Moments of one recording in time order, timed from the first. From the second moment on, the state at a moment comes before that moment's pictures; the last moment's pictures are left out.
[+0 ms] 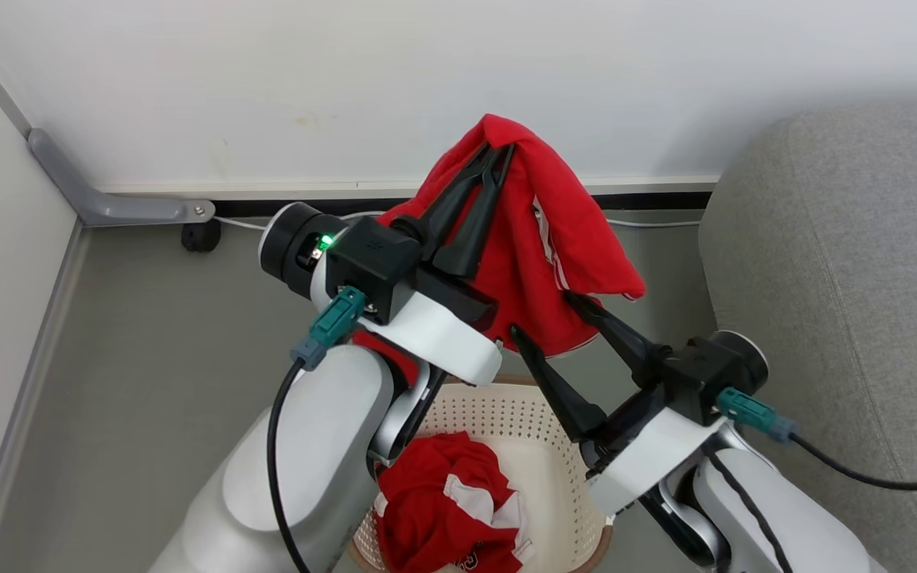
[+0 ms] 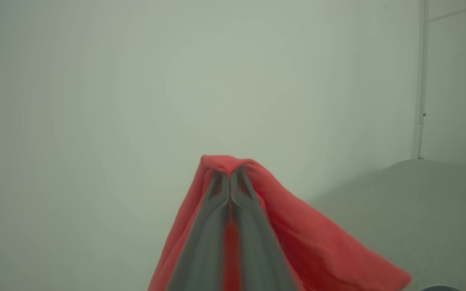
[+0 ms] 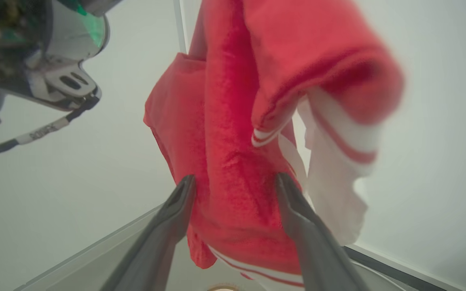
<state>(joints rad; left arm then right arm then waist) -0.62 0.04 -0.60 0.21 -0.36 0.07 -0.21 -0.45 -0.20 0.68 0.26 0.42 0.13 -0.26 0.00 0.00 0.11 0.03</state>
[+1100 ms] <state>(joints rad) -0.61 0.04 -0.66 0.32 -0.42 0.08 -0.26 -0.49 -0.19 0.54 0.28 0.44 0.13 -0.26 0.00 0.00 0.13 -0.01</state>
